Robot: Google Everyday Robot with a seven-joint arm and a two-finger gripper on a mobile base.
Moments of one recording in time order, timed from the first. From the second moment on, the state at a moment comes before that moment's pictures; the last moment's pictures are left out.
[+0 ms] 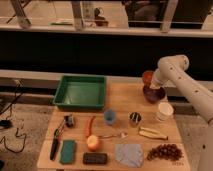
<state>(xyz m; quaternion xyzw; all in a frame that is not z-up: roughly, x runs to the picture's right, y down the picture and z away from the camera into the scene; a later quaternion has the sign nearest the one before) 0.309 -0.023 0.867 -0.17 0.00 0.14 0.98</state>
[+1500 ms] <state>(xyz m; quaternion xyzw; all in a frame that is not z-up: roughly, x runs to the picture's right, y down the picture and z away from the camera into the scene) 0.324 -0.007 0.863 -0.20 -0.06 0.26 0.94</state>
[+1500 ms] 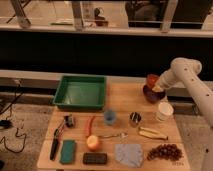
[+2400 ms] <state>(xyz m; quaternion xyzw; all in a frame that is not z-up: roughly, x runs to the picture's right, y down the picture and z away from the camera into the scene) 0.320 0.010 0.877 -0.23 -0.05 0.26 0.94</state>
